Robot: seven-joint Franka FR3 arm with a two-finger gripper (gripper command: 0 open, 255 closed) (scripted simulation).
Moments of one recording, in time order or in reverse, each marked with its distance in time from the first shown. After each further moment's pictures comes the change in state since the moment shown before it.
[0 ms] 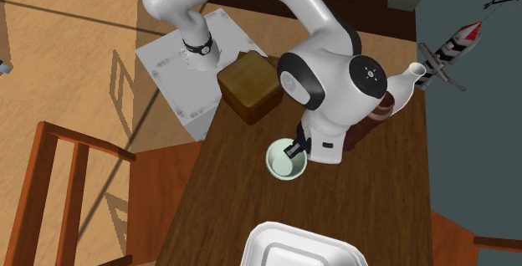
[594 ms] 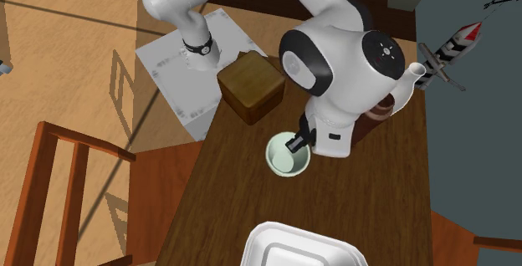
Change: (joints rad) arm 0.001 -0.038 0.002 0.065 0.008 -0.102 -0.018
